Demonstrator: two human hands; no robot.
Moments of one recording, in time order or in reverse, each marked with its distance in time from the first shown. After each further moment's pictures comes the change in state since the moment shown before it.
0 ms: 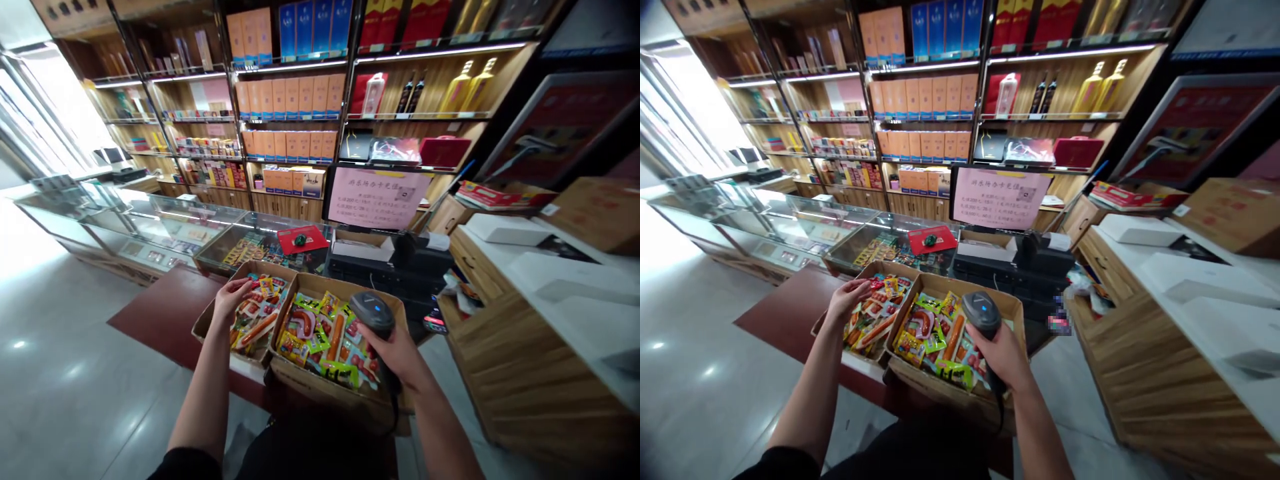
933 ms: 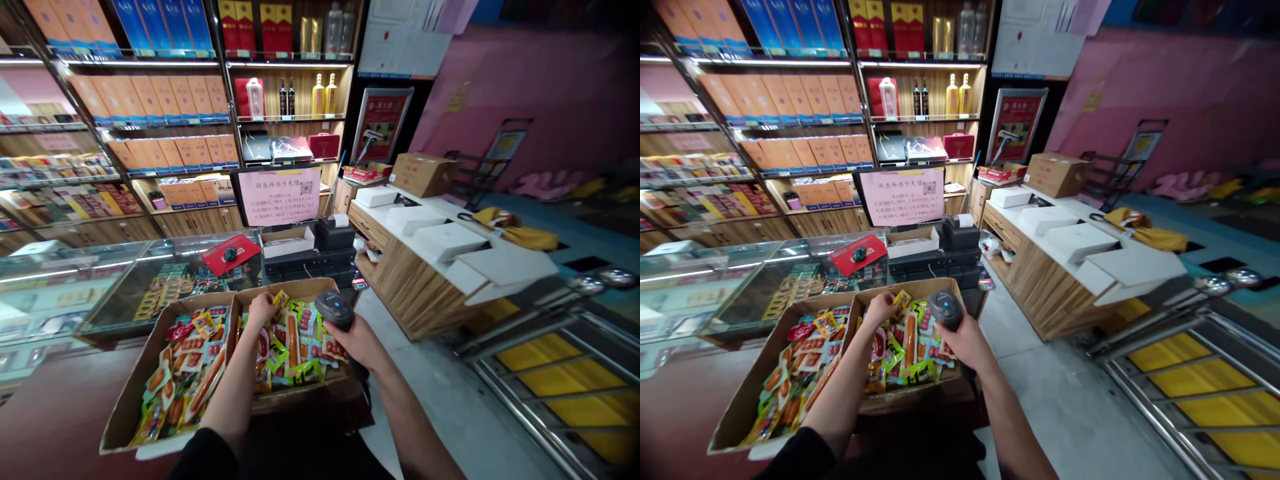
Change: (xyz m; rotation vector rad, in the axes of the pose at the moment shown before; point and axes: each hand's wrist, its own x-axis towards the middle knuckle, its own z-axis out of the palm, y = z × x) left_hand 0.001 -0.094 0.207 1.027 -0.652 0.155; right_hand -0.023 0.026 -0.009 0.006 0.324 0.009
